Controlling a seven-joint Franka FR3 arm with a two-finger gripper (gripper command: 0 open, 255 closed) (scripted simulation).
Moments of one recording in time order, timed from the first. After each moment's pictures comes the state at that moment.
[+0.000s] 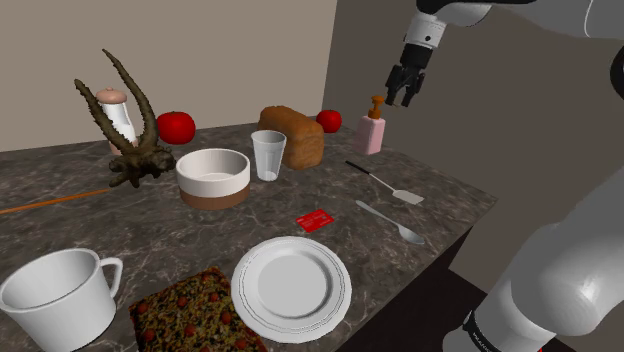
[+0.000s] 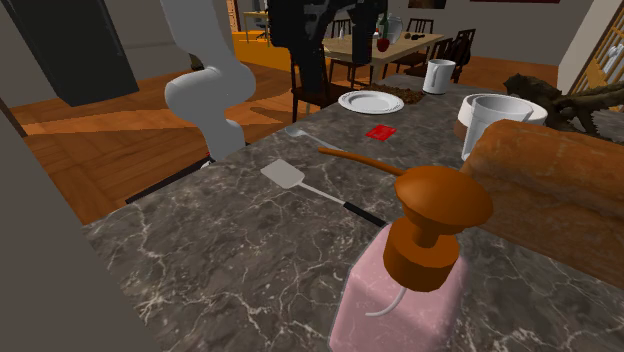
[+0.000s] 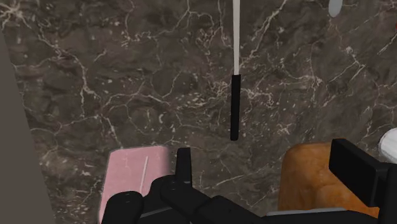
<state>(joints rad) -0.04 -0.16 -0.35 -1.71 0.07 1.56 -0.31</state>
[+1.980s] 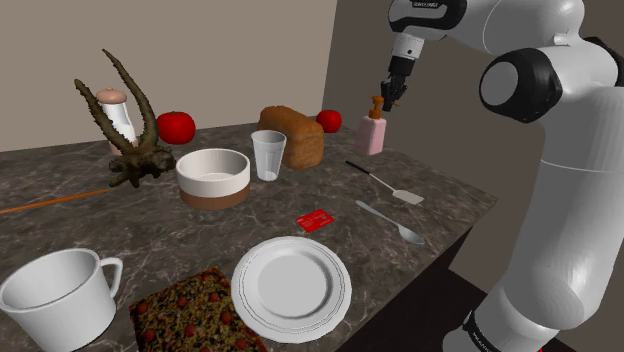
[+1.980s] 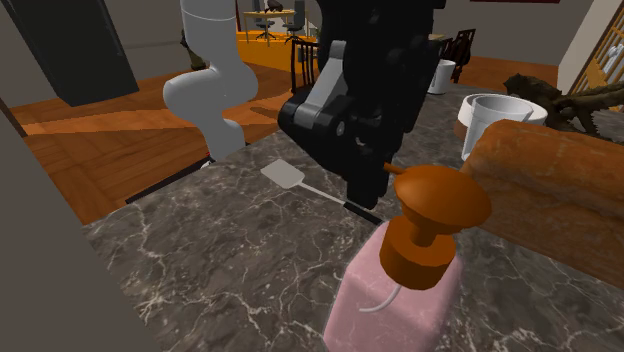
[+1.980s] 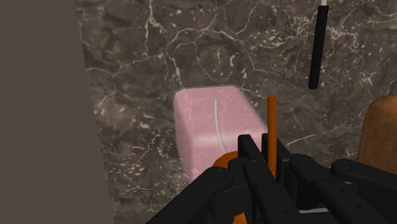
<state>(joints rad) -0.17 0.30 -0.45 -1.27 0.21 1.50 -0.50</state>
